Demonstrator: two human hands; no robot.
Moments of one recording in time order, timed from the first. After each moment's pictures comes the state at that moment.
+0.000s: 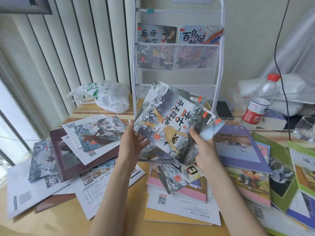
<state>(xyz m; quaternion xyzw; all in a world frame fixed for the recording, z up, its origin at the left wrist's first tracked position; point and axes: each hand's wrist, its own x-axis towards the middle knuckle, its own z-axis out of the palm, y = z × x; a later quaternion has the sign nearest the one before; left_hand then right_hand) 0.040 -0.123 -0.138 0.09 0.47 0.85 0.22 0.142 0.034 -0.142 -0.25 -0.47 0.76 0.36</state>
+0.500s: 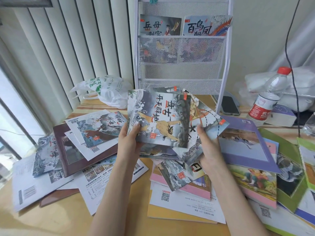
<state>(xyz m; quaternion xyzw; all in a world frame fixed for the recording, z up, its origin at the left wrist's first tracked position) 0.035 -0.126 -0.144 0.01 0.46 0.87 0.18 0.145 0.034 -0.155 -0.24 -0.47 0.78 0.33</state>
